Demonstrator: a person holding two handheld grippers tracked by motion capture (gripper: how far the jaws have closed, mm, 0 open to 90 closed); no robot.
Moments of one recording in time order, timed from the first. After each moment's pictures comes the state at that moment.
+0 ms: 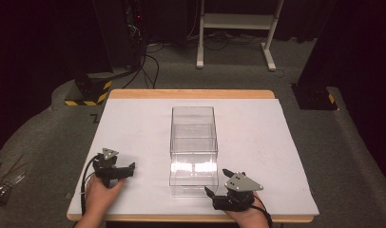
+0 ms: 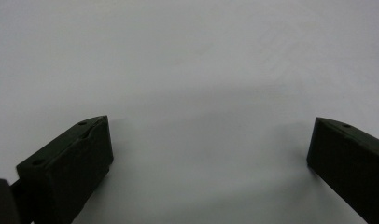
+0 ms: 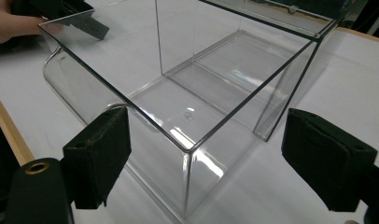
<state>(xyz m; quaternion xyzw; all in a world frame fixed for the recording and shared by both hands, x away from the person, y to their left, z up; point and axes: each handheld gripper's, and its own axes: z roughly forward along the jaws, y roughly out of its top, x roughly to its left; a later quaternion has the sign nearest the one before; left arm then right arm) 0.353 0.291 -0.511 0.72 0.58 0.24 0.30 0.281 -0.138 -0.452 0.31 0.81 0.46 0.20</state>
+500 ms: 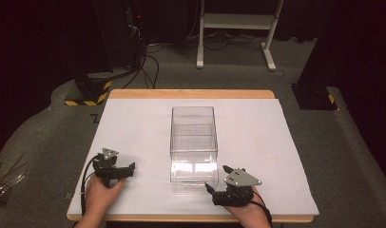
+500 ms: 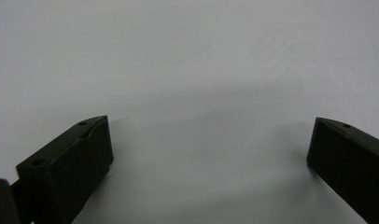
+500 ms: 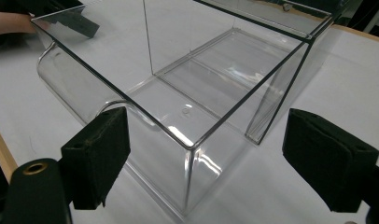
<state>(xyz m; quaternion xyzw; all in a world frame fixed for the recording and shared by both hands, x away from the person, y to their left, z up) 0.353 0.291 -0.511 0.72 0.58 0.24 0.30 0.293 -0.137 -0.452 0.32 0.81 0.45 0.20</state>
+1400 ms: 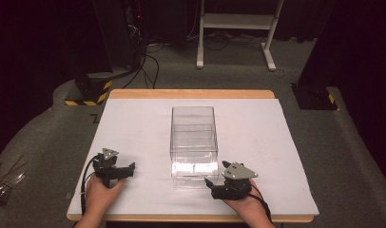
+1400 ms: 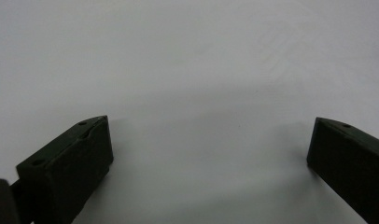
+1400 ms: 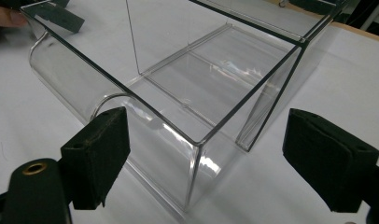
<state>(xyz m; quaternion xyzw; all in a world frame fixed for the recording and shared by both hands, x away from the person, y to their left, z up) 0.353 0.291 -0.511 0.72 0.58 0.24 0.30 0.310 -0.133 -0.454 0.32 0.82 0.44 0.21</state>
